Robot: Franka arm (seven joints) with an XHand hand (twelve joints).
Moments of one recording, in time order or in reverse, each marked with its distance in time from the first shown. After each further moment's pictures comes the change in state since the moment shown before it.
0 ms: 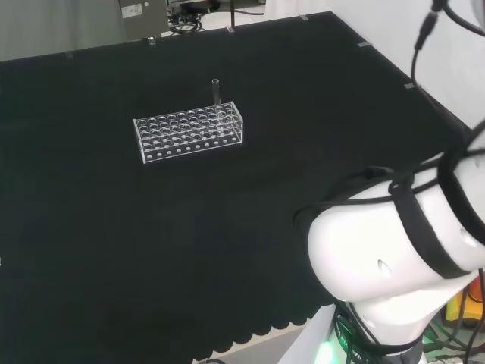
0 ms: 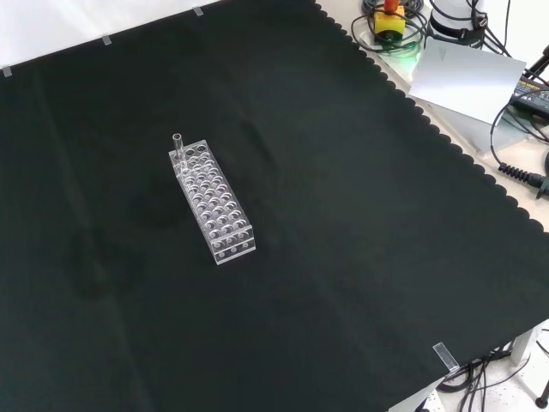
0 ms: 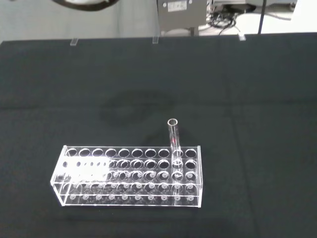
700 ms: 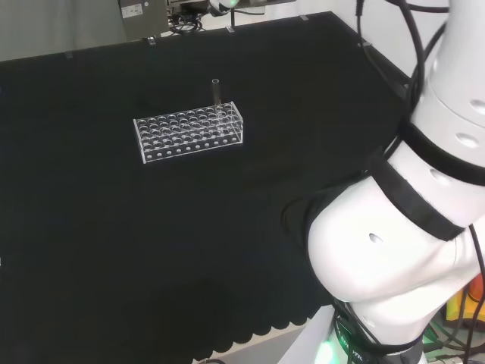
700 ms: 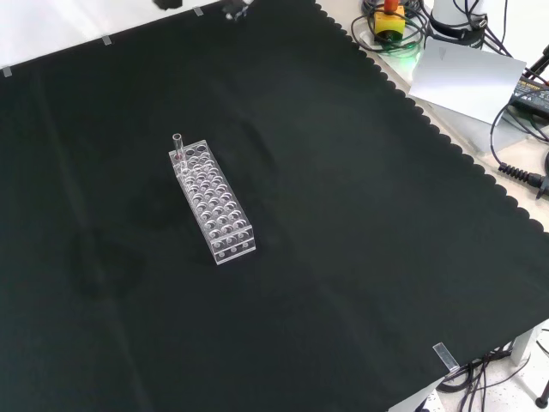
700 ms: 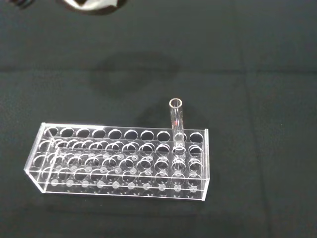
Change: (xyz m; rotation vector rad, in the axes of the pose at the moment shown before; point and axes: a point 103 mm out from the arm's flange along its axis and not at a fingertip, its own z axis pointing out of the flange) arm 0.006 0.100 0.050 0.148 -0.031 -0.023
